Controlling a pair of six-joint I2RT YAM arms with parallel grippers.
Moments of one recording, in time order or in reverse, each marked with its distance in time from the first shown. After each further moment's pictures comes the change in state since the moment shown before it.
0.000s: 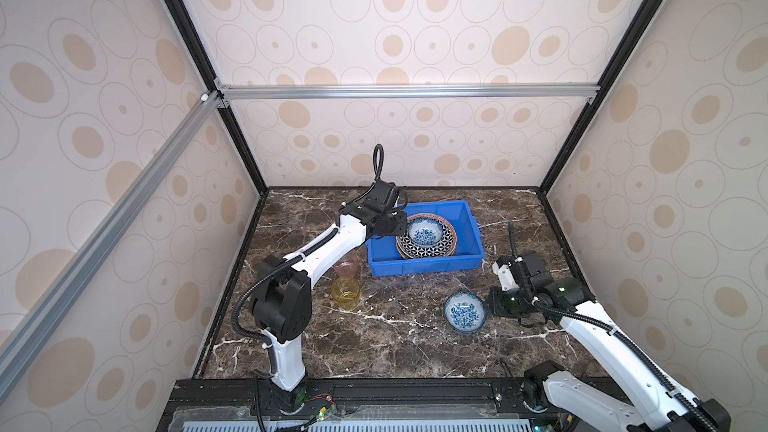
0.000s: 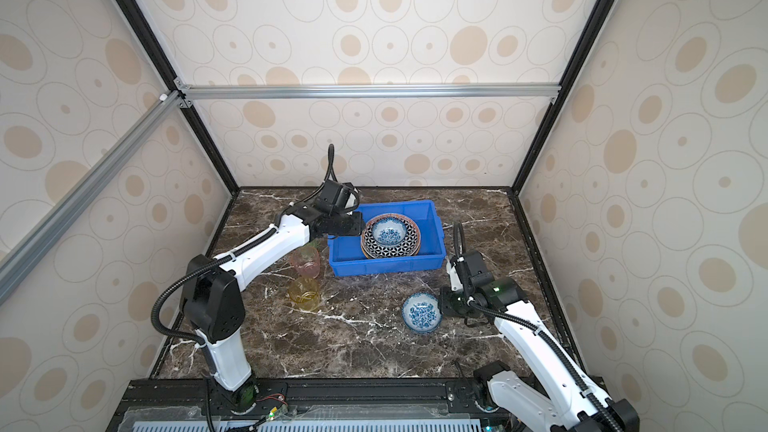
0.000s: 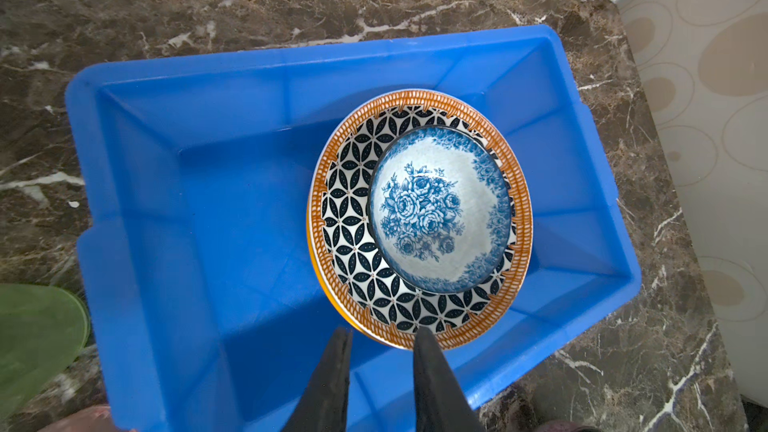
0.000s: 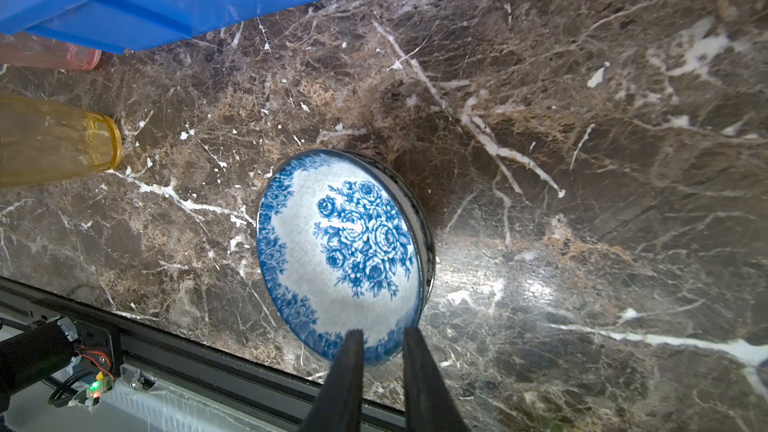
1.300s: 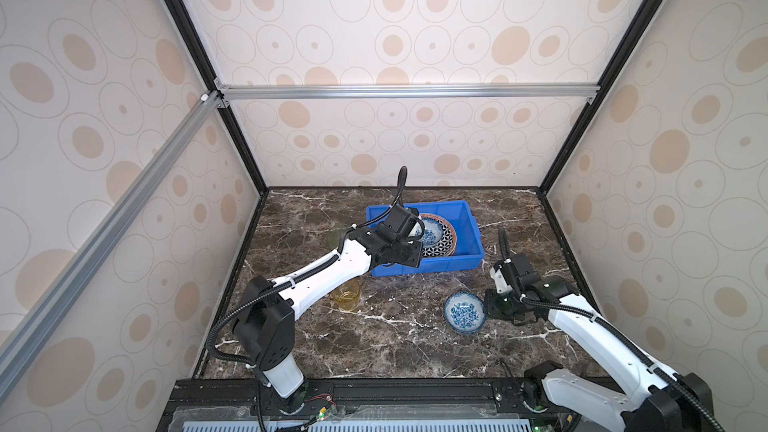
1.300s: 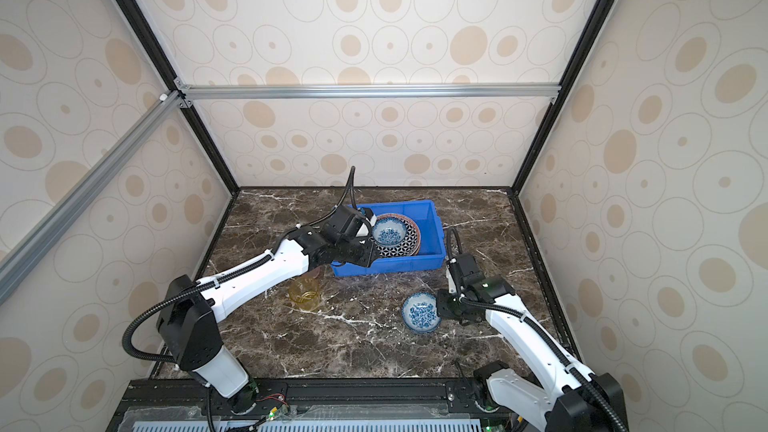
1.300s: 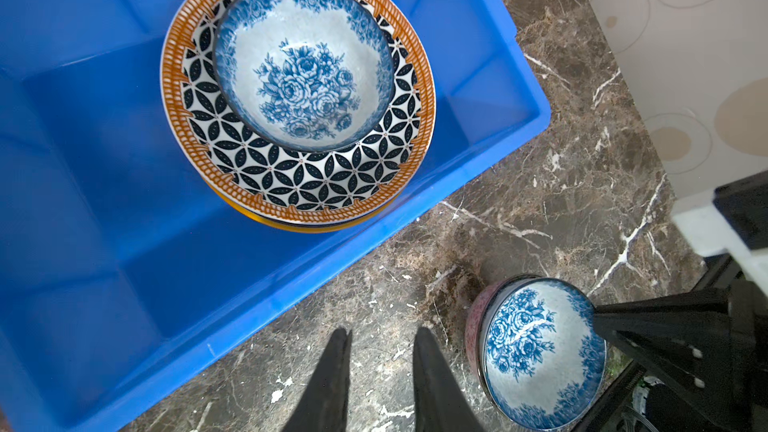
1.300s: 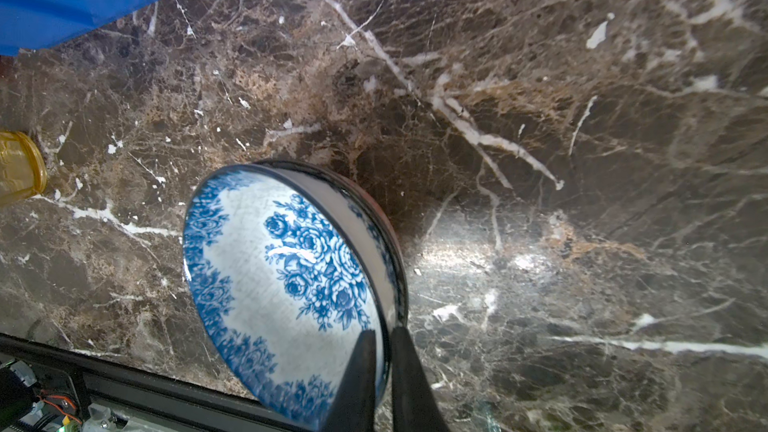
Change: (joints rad) left arm -0.196 -0.150 -0.194 -0.001 0.037 0.037; right arm 0.000 0.089 -0.074 0.082 0.027 0.045
